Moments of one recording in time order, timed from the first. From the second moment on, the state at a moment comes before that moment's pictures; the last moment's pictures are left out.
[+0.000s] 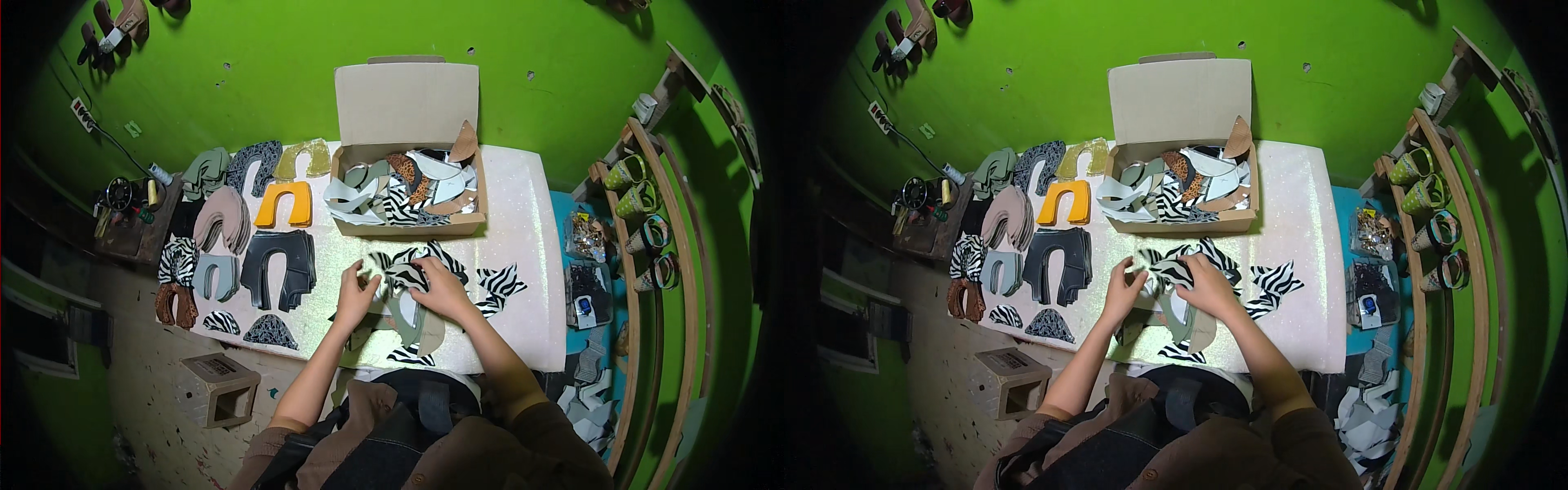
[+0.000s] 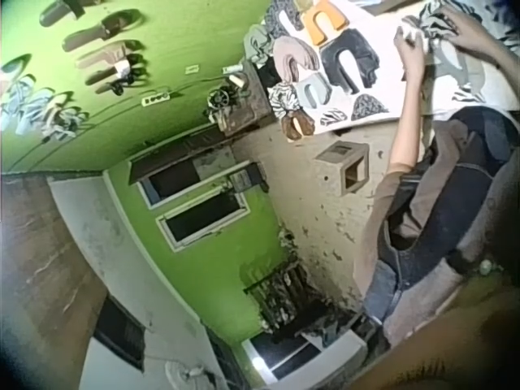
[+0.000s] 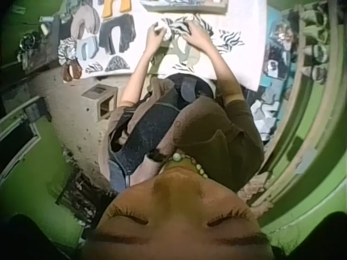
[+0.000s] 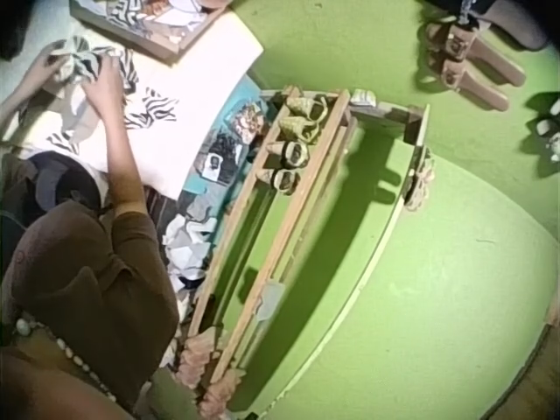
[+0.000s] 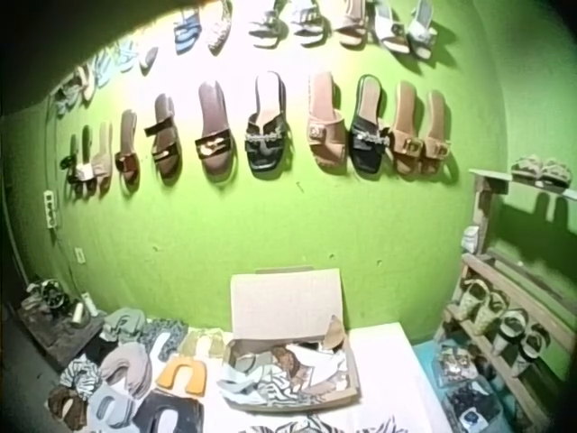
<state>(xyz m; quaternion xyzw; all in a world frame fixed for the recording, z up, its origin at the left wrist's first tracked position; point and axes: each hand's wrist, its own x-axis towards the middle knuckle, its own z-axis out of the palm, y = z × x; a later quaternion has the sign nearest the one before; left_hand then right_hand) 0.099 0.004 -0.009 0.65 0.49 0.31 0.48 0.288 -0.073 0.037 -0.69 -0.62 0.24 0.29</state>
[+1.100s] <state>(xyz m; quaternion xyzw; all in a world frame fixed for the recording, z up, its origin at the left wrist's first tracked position) 0.089 -0.007 -0.008 0.63 0.40 0.16 0.64 0.291 -0.069 0.028 -0.60 -0.67 0.27 0.35</state>
